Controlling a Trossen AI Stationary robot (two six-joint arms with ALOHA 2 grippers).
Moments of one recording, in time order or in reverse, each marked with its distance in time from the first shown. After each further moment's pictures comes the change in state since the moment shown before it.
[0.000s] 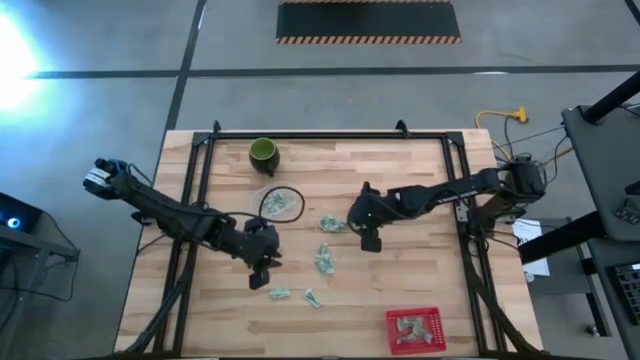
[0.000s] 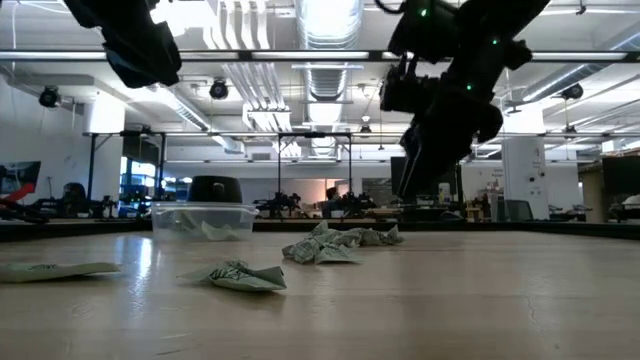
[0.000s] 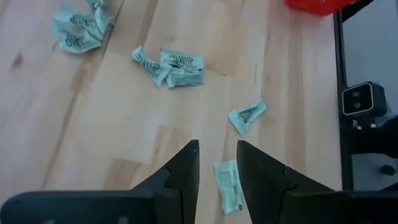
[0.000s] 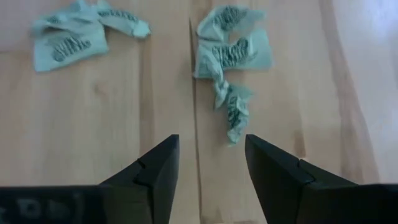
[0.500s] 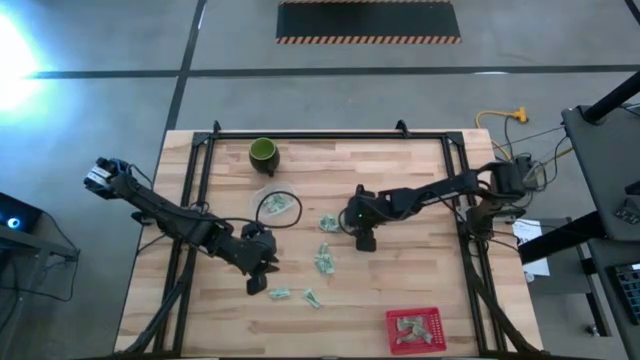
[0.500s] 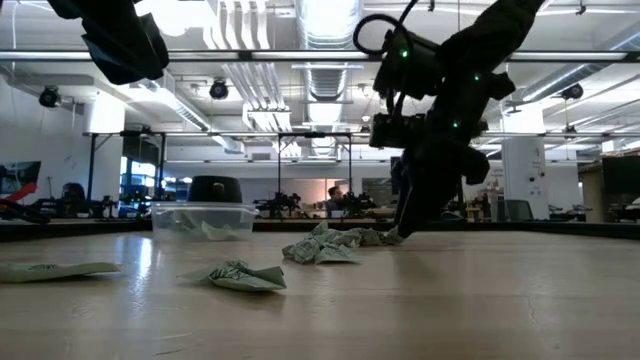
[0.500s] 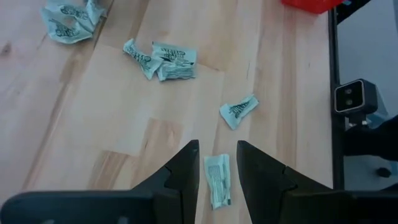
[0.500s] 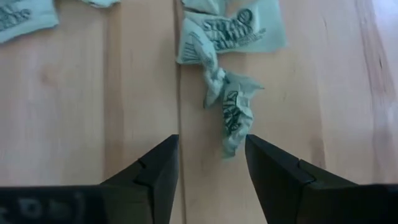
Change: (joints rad) left arm -0.058 0.000 -0.003 0.000 -0.038 -0.061; right arm -0.031 0.142 0.002 0.083 -0.010 -0.036
